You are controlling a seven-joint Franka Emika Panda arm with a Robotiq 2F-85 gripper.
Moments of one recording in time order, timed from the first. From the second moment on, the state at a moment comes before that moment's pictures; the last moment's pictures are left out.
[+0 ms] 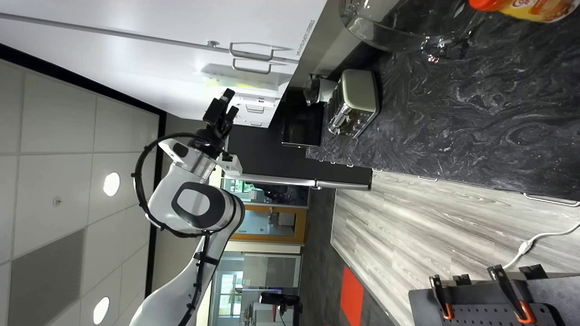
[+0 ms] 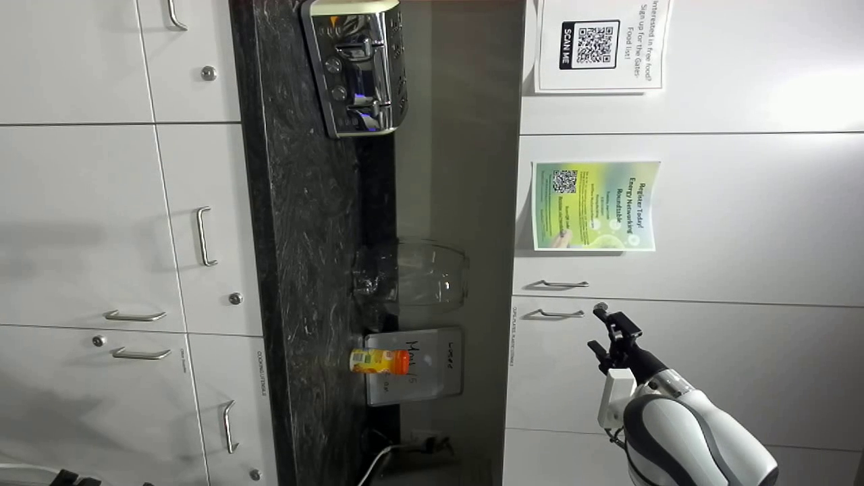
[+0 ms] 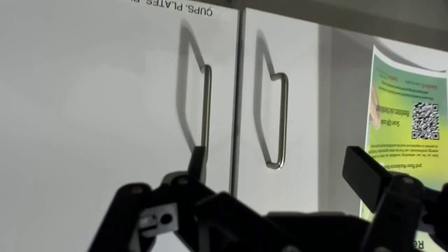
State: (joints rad) arm -0.42 -0.43 0.13 -2.24 -0.22 3.03 0.21
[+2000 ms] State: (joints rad) arm -1.00 -0.10 0.70 -1.87 -0.76 3.05 0.71
